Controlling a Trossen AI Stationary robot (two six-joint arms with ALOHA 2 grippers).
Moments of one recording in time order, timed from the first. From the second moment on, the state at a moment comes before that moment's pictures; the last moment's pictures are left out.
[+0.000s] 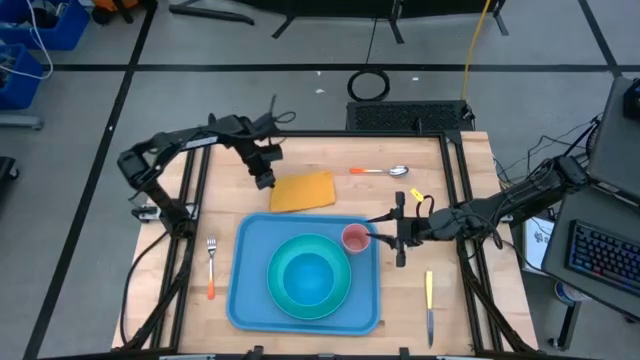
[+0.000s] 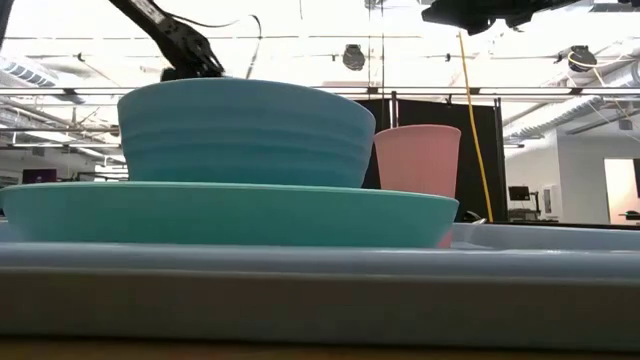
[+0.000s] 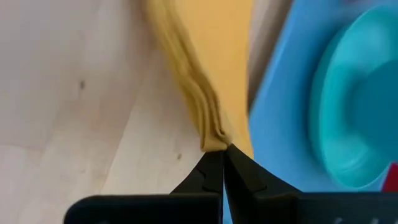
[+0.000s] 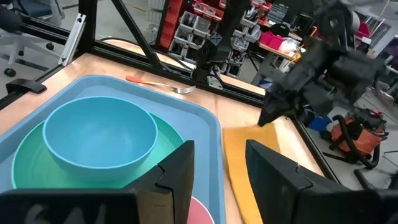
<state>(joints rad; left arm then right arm) 0.69 1.64 1.14 -0.97 0.56 0.20 0.38 1.01 0.58 0.20 0.44 -0.22</state>
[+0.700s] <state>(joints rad) 0.66 1.52 0.88 -0.86 0.60 0.06 0.38 1.01 0.58 0.19 0.44 -0.20</state>
